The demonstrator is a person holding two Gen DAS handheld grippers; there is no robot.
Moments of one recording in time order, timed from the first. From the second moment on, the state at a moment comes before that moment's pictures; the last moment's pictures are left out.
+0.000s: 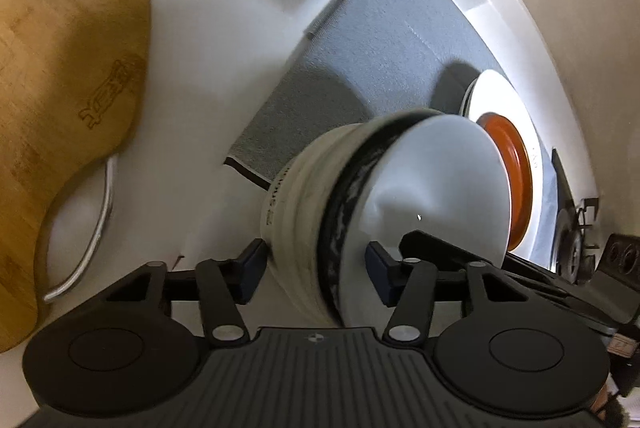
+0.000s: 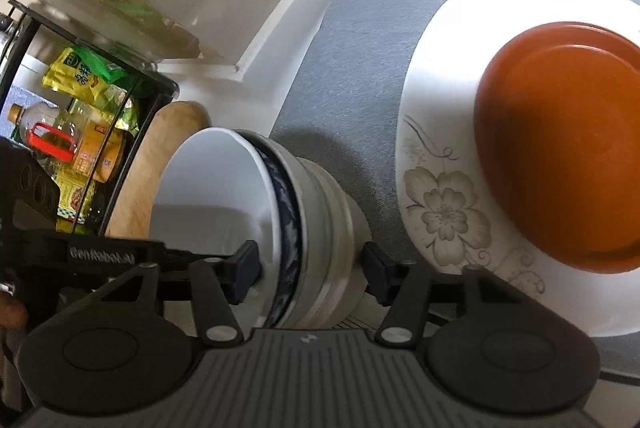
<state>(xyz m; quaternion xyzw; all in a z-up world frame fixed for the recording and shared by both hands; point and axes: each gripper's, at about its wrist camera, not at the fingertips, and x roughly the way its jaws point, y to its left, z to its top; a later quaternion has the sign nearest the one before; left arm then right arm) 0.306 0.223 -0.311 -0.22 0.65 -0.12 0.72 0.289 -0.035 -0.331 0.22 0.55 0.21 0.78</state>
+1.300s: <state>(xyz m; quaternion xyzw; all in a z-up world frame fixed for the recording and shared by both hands) 0.292 0.170 -0.249 -0.12 0.62 -0.16 0.76 0.271 -0.083 -0.280 0.27 0.52 0.19 0.79</state>
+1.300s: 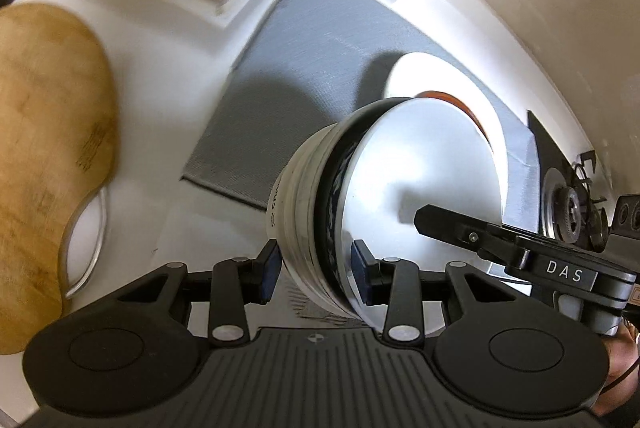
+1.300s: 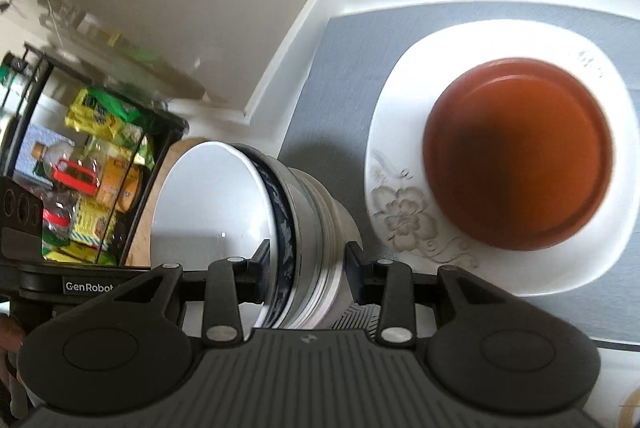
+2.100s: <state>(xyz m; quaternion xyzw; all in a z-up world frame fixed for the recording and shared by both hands) 0.327 0.036 -0.176 -0.07 0.58 -0.24 0.78 0.269 -0.214 -0.189 0.29 0.42 0.11 0.86</state>
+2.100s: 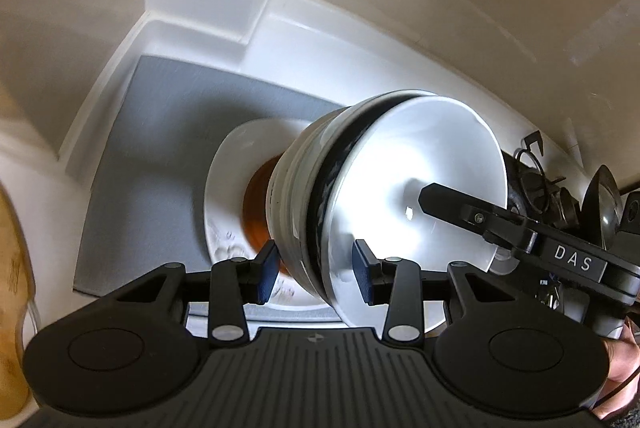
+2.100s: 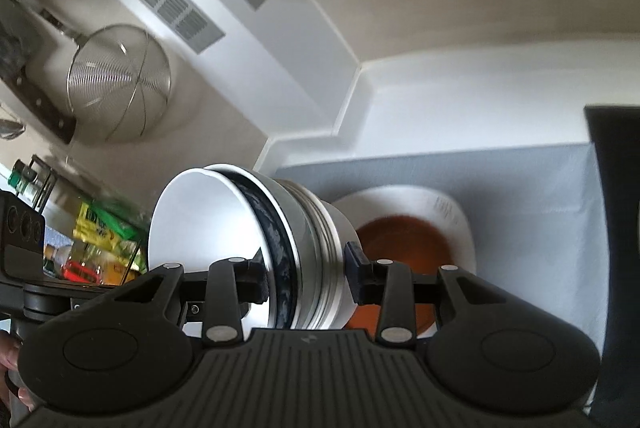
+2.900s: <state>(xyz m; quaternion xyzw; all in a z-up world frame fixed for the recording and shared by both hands) 0.378 0.000 -0.256 -0.05 0.64 -0.23 0.74 0.299 -0.230 -0.290 0.33 0.48 0.06 0.81</state>
